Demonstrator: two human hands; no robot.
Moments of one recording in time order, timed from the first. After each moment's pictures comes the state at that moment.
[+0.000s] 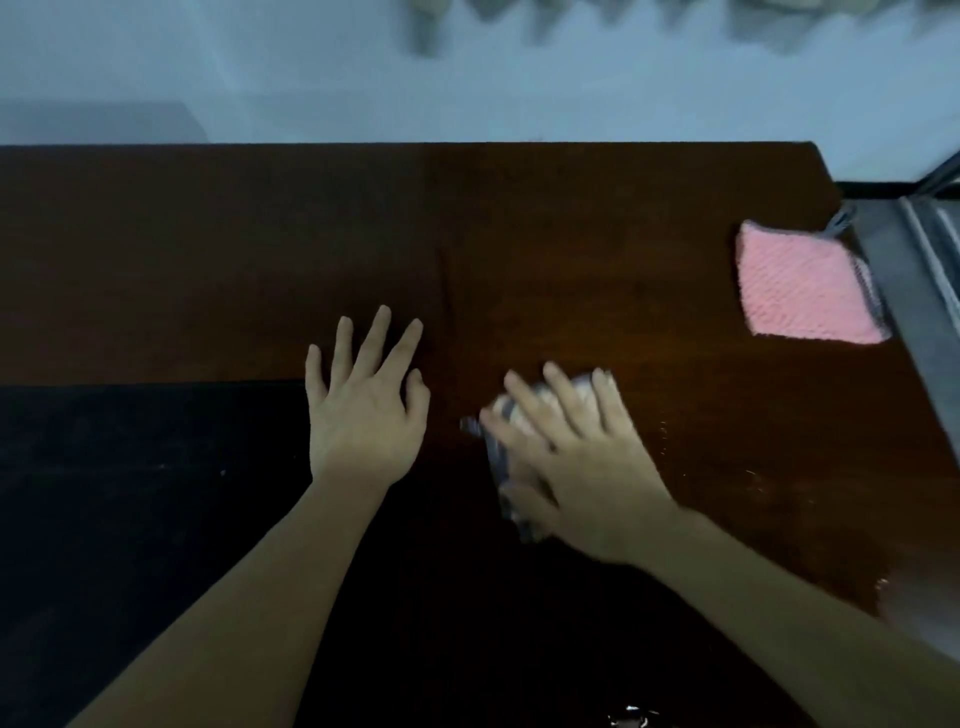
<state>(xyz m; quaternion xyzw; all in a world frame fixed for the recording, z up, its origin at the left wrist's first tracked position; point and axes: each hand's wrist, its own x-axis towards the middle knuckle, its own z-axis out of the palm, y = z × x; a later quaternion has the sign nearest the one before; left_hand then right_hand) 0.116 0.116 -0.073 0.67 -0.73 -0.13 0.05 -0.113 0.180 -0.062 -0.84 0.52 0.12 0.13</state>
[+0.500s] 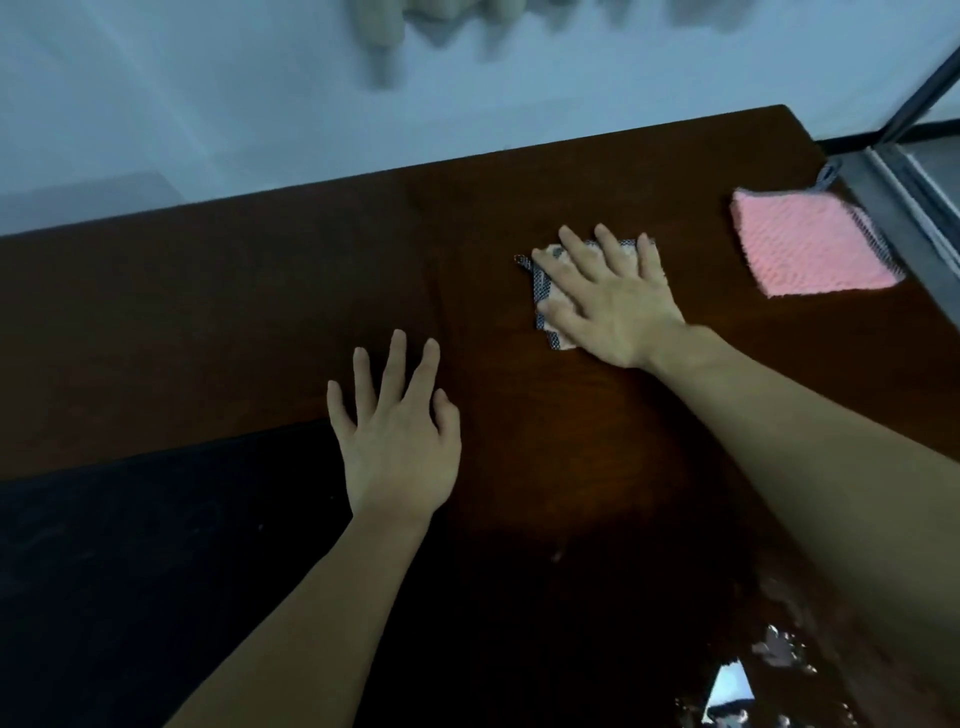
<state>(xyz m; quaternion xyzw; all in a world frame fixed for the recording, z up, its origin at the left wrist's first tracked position) 0.117 0.116 -0.076 0.66 -0.74 -0.13 0.04 -0.143 0.053 -0.071 -0.72 0.68 0.08 0.10</state>
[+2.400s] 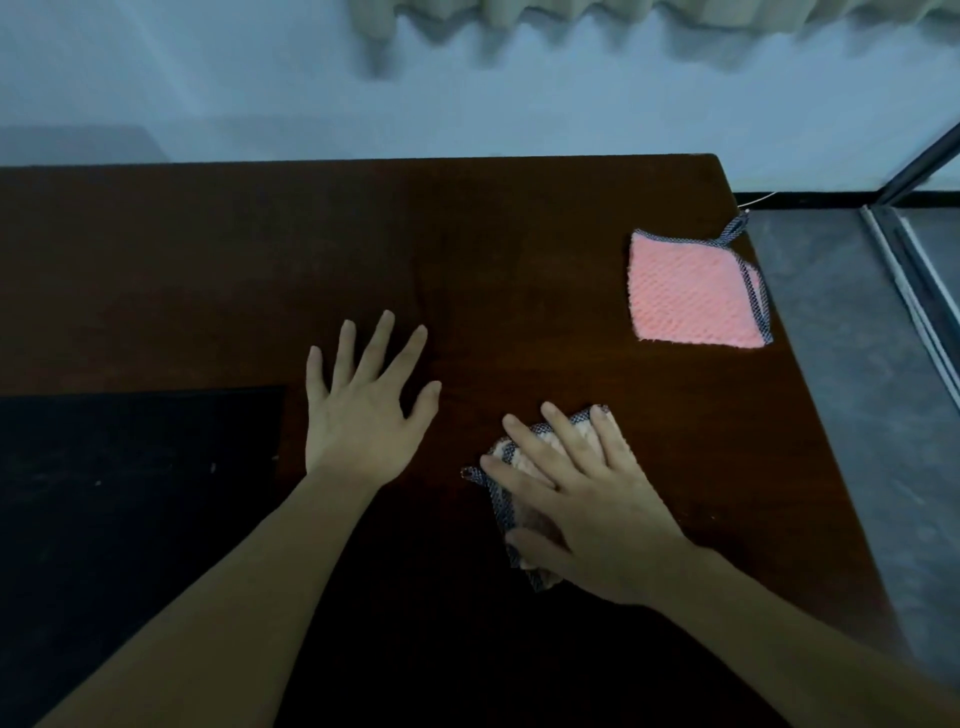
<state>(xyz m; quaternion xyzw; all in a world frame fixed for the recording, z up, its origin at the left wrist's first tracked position) 0.014 0.125 -0.072 0.64 -0.76 -0.13 0.00 -0.230 0.222 -0.070 -0.86 0.48 0.11 0.13</state>
